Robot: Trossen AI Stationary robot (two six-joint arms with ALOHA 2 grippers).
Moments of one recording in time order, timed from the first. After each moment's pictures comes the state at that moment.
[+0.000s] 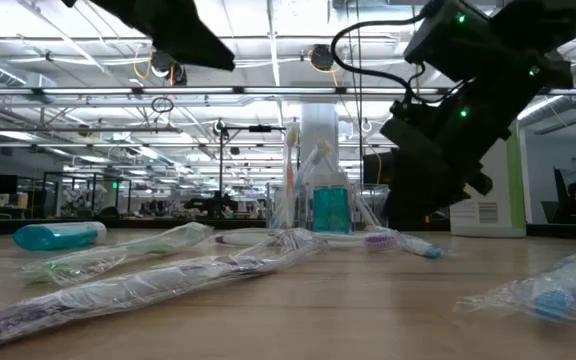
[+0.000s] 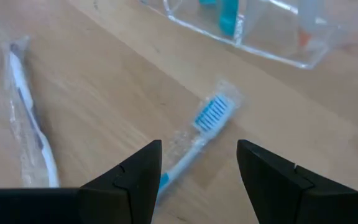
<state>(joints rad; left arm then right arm) 0.01 1.14 0.84 -0.15 -0.19 0.14 0.19 1.55 0.66 -0.10 0.50 0.95</state>
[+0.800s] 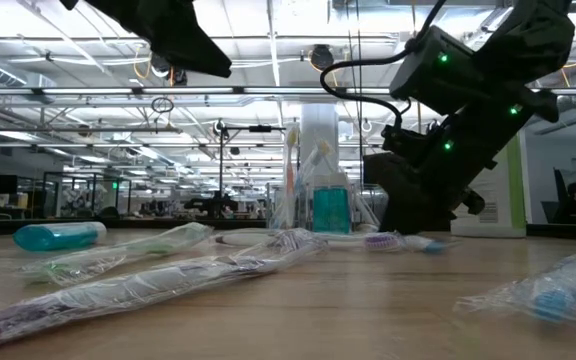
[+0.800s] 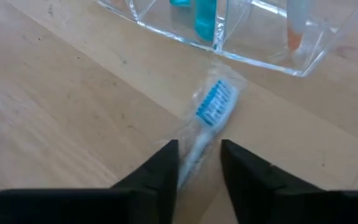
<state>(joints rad) 0.04 1.13 0.83 -0.17 -0.19 0.10 0.16 1.72 0.66 0.01 0.57 0.98</state>
